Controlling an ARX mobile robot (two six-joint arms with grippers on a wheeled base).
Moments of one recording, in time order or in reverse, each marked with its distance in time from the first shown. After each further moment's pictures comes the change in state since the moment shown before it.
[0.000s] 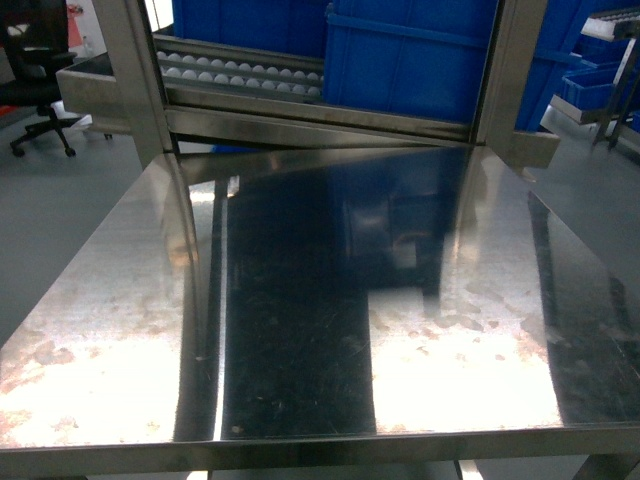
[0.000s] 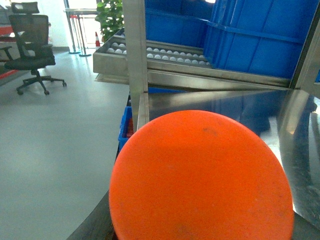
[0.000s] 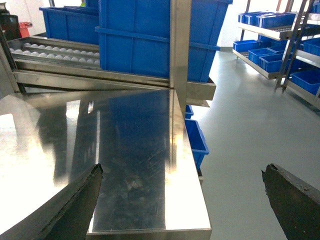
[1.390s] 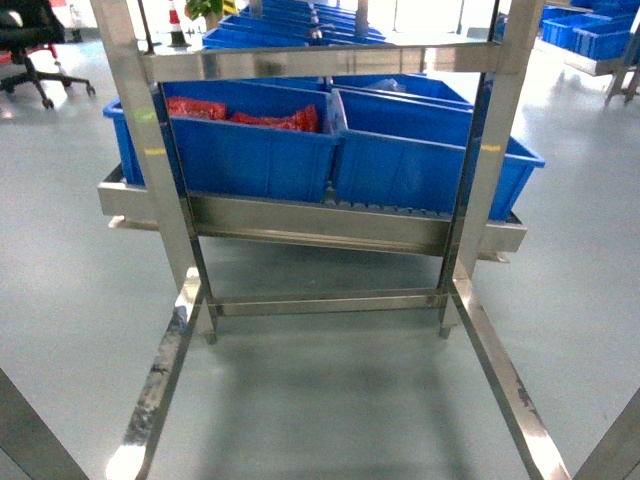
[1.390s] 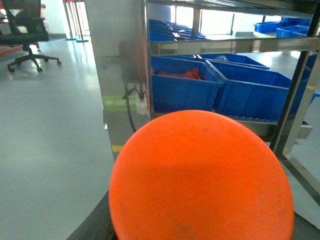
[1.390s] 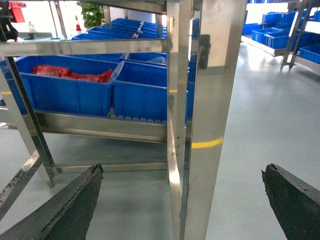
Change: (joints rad) left arm 0.000 0.000 0.000 0.000 0.000 0.011; right arm 0.000 0.000 0.000 0.000 -0.002 -0.001
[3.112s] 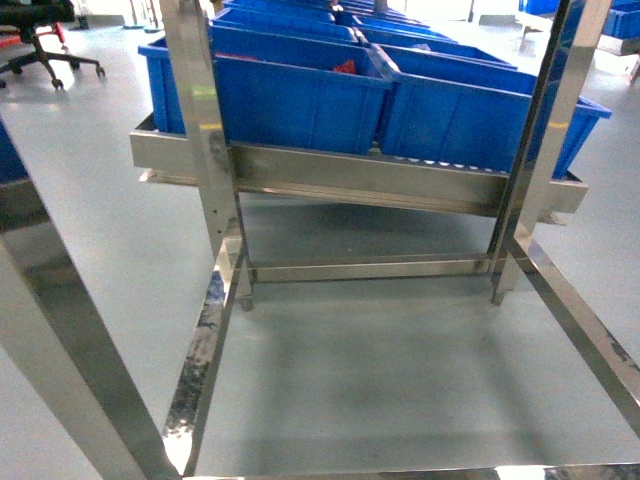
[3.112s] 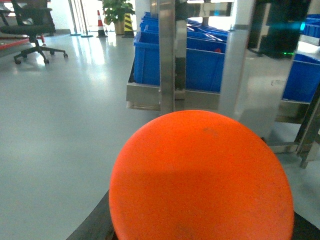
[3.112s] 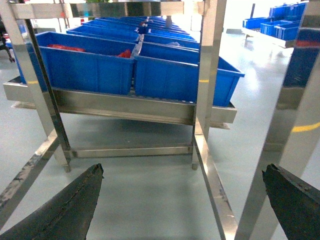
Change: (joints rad) left arm 0.000 0.000 0.000 0.000 0.001 0.000; right arm 0.000 0.000 0.000 -0.001 0.002 0.001
